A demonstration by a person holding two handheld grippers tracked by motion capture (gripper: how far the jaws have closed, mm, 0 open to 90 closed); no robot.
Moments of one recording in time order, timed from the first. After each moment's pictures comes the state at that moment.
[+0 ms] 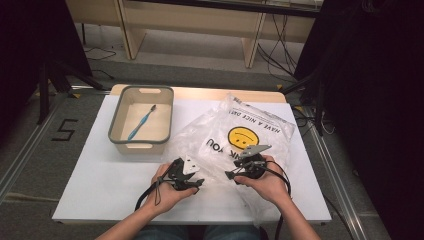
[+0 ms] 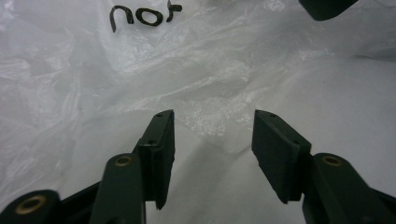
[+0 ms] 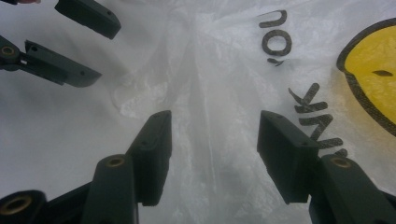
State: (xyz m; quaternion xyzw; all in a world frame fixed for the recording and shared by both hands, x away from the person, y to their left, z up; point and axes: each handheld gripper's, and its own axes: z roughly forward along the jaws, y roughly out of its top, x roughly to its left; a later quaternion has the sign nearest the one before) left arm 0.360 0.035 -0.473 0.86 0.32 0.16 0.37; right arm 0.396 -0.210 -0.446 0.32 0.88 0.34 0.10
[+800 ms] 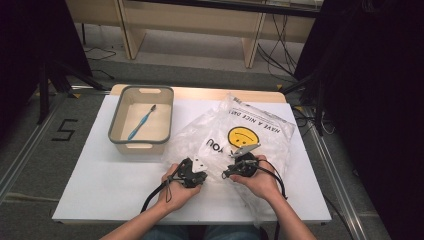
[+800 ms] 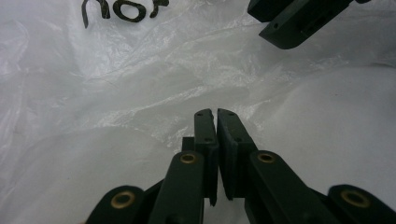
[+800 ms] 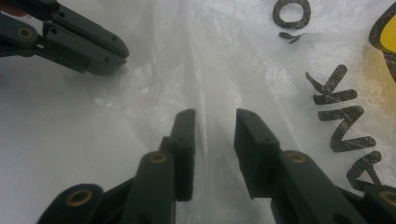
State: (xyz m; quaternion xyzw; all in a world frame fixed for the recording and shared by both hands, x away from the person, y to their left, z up) left arm 0.374 0.016 -0.489 0.86 0.33 0.15 0.37; right arm 0.410 -0.199 -0.467 0.32 0.90 0.29 0.09
